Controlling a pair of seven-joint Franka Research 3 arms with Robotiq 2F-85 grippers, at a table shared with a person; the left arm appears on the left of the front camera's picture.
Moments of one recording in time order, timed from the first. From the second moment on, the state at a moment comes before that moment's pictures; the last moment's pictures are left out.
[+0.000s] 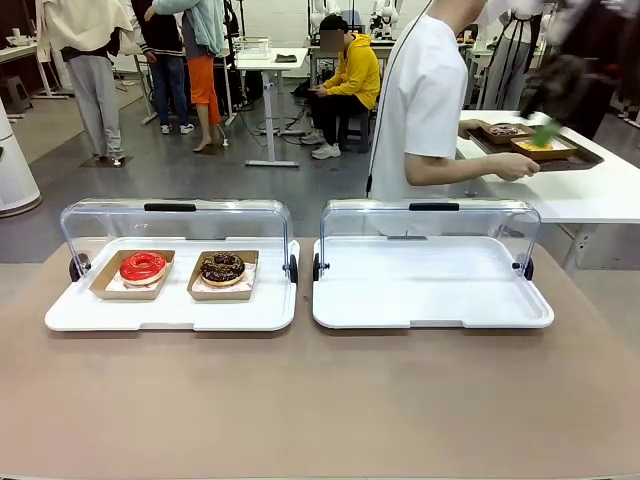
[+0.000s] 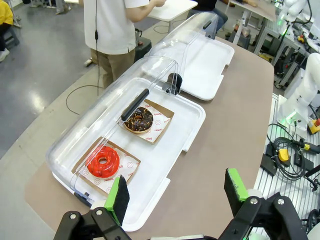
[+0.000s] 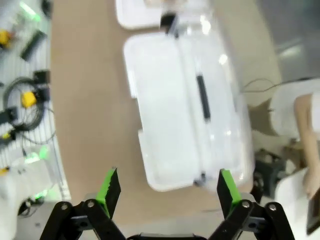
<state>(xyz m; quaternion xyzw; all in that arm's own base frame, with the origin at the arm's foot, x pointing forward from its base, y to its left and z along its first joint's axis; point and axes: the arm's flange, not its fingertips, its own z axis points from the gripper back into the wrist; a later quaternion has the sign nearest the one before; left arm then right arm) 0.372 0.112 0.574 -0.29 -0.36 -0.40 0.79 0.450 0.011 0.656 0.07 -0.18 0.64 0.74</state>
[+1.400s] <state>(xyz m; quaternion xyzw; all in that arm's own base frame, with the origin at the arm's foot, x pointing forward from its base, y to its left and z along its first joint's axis) 0.372 0.112 0.574 -0.29 -0.36 -0.40 0.79 0.448 -0.202 0.553 0.36 -0.44 0.45 0.69</state>
